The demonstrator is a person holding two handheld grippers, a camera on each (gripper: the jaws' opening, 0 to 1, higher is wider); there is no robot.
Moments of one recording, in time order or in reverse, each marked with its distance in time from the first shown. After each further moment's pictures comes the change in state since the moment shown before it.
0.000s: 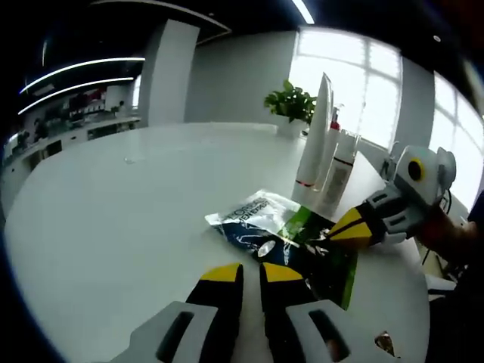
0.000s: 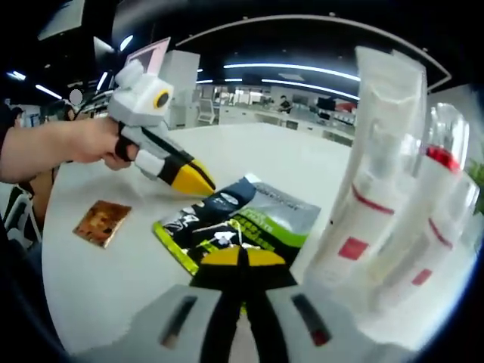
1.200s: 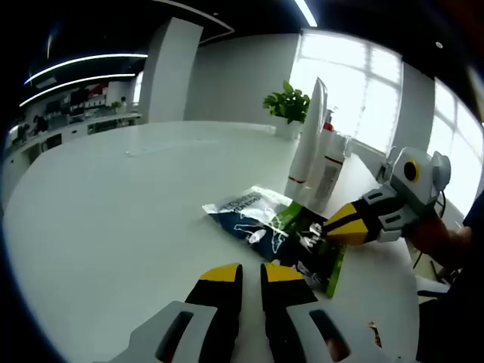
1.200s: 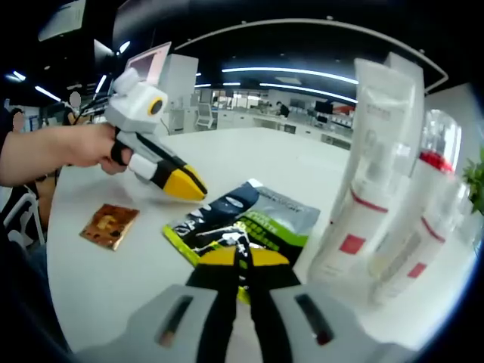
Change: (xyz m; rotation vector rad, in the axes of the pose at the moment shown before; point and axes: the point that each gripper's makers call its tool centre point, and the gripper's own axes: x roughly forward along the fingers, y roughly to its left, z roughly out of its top) left arm -0.014 -0.010 -0.008 -0.036 -0.001 -0.034; right arm -0.008 0.005 0.005 0.001 -0.022 -0.017
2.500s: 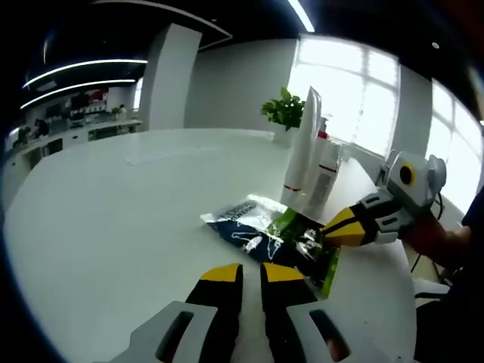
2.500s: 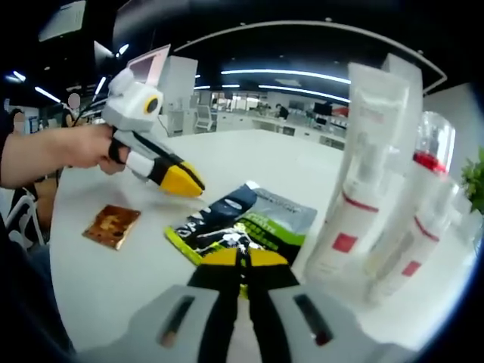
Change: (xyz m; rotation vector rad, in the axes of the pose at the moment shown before) left arm -0.011 -0.001 0.005 0.019 -0.043 0.020; right arm -0.008 0.003 0.003 0.002 -0.019 0.004
